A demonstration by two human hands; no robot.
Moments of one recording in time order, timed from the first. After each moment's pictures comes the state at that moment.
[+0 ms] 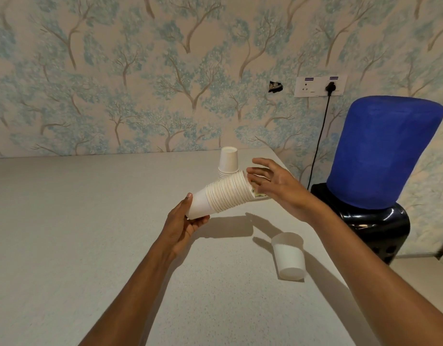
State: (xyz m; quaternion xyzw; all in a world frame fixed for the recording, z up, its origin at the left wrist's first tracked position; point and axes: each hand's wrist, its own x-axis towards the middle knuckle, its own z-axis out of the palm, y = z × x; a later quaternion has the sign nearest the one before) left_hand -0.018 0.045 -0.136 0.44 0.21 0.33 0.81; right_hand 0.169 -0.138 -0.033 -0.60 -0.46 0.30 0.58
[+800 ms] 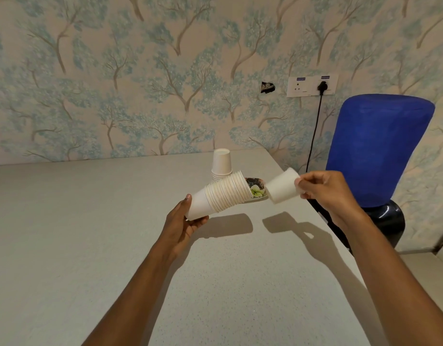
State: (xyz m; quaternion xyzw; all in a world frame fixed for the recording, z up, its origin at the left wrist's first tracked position) left_hand -0.002 0.039 -0.134 0.45 0.22 0.33 0.80; right_hand 0.226 -0.202 -0.042 -0.73 -0.28 0.09 0.62
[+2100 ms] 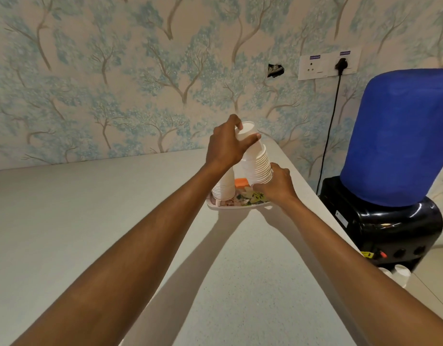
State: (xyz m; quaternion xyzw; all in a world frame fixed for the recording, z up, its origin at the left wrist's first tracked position) left_hand 0.177 0.054 0.005 0.86 0.23 0.39 0.22; right_hand 0.280 -0.045 -0.098 -0.82 -0.33 0.06 0.46
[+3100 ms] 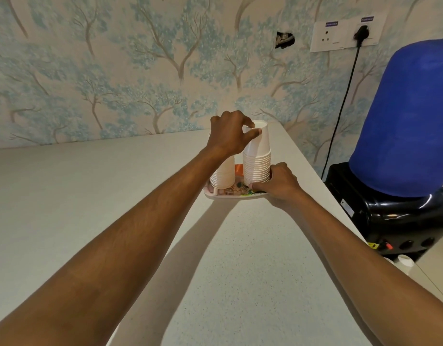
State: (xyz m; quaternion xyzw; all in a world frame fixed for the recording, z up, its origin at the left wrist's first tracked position) left_hand 0.214 0.091 -0.024 0.93 0.21 0.29 0.08; right_hand 0.317 -0.030 -0.141 -0.86 -0.39 0.10 0.31
